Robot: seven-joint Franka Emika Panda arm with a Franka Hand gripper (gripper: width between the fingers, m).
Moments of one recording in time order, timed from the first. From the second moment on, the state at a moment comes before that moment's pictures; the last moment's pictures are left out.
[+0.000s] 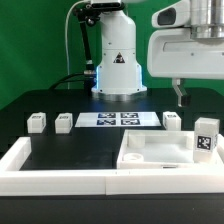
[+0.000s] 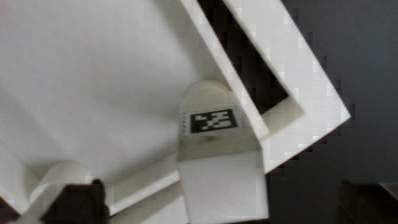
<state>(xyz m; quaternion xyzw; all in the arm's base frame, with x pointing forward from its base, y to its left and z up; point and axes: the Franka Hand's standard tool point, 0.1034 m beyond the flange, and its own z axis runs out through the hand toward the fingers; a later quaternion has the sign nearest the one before) 0.603 0.105 0.110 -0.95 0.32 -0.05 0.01</state>
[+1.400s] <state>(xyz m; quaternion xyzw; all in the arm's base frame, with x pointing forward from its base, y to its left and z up) 0.585 0.110 0.107 -0.98 0.16 -0.07 0.02</state>
